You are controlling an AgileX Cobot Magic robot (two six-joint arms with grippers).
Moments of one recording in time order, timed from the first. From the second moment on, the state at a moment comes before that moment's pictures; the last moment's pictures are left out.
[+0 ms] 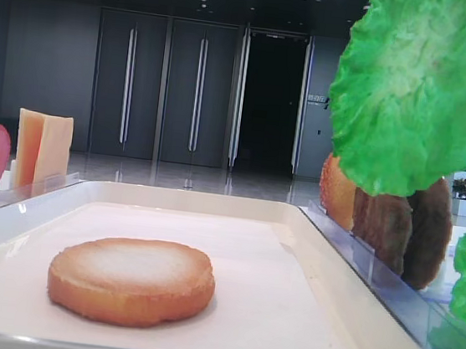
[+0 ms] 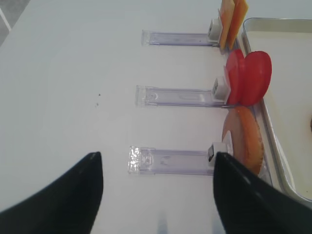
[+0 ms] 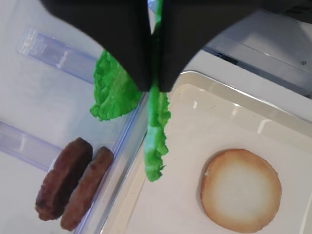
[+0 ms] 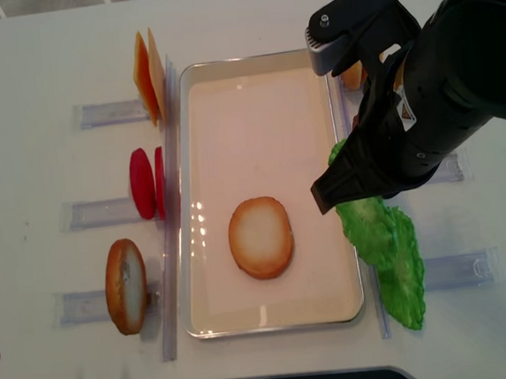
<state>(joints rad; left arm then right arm) -0.01 -0.02 -0.47 0.10 1.11 -0.09 0.88 1.39 -1.22 -0.08 1.22 0.41</state>
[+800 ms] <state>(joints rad) -0.01 -0.02 -0.47 0.10 1.11 -0.09 0.59 1.39 -1.03 0.57 0.93 0.03</state>
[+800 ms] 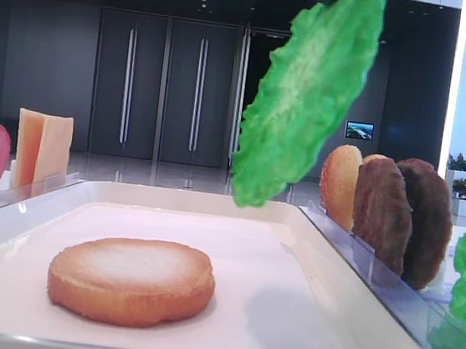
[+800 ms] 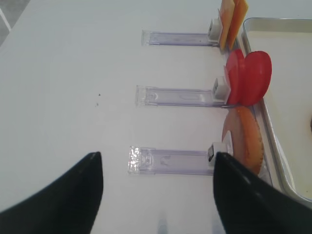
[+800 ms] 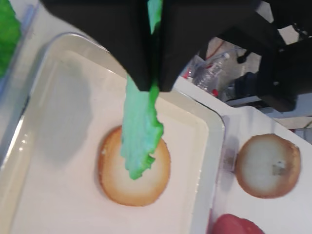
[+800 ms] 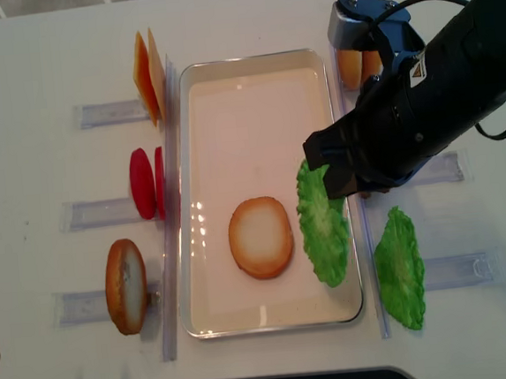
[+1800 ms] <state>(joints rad) -0.01 -0.02 -0.47 0.10 1.11 -0.09 0.69 1.58 -0.95 1.34 0.73 -0.58</state>
